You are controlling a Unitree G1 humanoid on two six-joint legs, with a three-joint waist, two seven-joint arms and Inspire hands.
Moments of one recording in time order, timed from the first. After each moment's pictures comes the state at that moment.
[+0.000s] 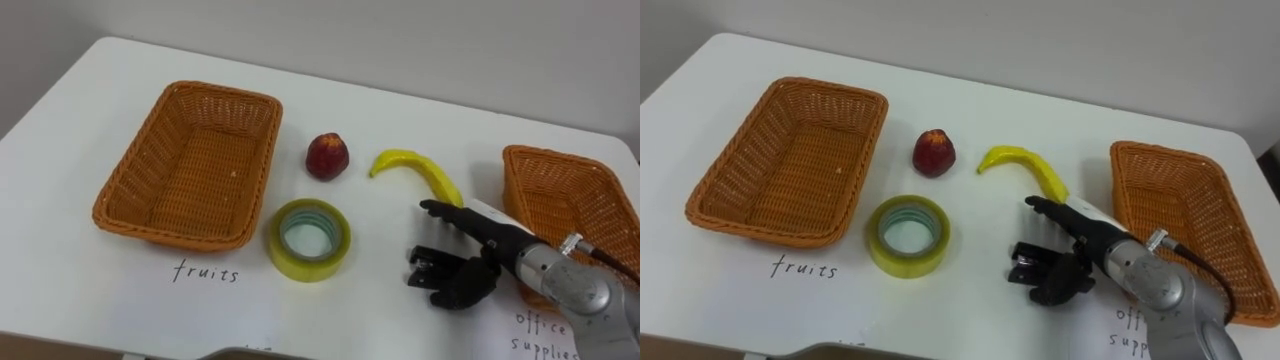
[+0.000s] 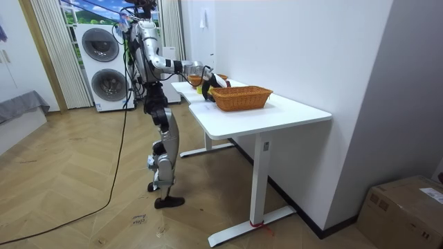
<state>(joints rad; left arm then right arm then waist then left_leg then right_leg) 0.17 0.24 0.14 1.08 -0.11 0.04 0.03 0.02 -0.42 0.02 0.05 -0.56 0.16 0.57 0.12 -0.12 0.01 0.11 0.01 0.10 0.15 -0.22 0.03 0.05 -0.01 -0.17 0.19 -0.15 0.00</state>
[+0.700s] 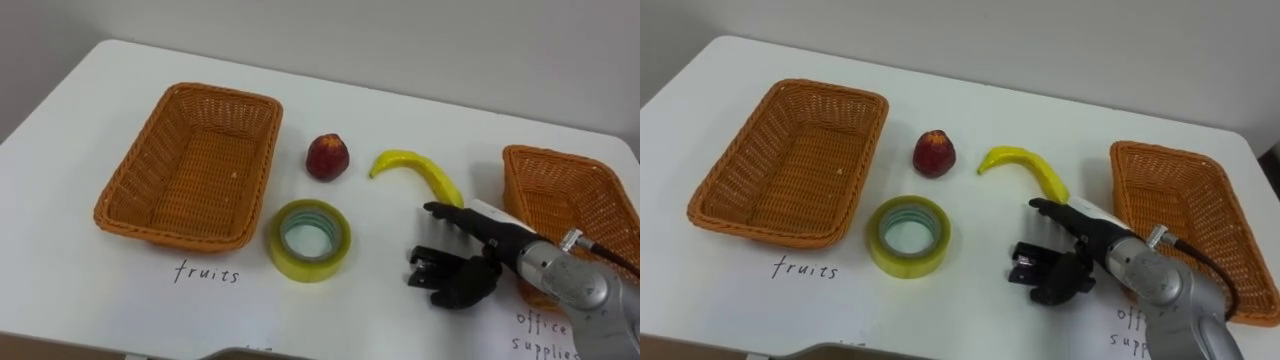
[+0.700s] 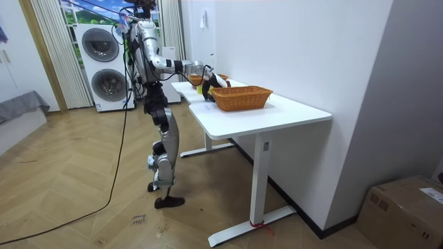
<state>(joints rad) 0.17 0.24 0.14 1.08 -0.12 0.05 0.03 0.00 -0.42 0.02 0.06 -0.59 0.18 0.60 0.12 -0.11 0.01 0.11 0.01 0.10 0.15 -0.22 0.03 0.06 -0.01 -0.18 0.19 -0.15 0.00</state>
